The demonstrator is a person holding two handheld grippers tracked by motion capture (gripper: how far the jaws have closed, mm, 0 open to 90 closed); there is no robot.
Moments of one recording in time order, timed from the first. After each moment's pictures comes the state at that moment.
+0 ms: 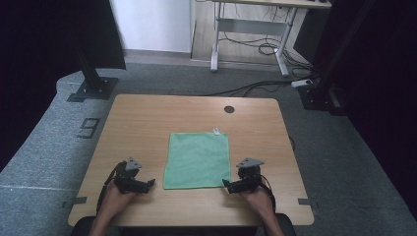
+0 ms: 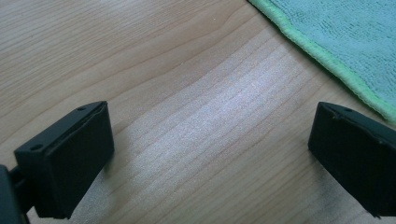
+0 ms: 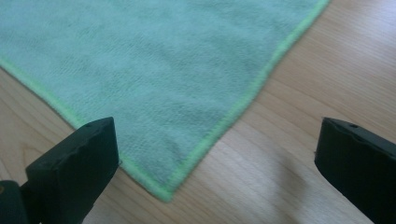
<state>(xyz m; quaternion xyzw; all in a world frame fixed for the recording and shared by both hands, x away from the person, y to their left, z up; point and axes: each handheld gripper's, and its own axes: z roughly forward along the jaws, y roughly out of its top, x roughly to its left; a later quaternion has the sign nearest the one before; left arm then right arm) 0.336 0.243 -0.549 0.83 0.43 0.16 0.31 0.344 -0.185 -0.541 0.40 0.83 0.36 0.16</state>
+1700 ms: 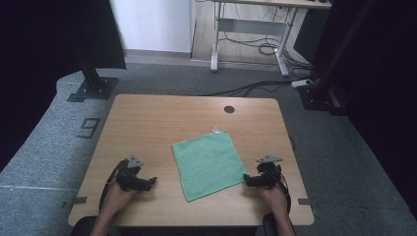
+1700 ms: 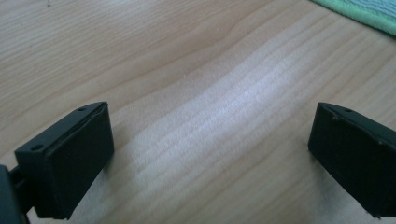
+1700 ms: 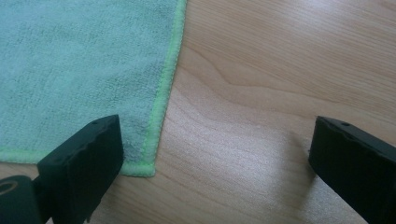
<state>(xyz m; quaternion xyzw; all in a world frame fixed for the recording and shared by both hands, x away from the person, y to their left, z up) 0.347 0.237 -0.548 0.83 0.43 0.16 0.32 0.360 -0.250 -0.549 0.49 0.79 0.30 0.19</state>
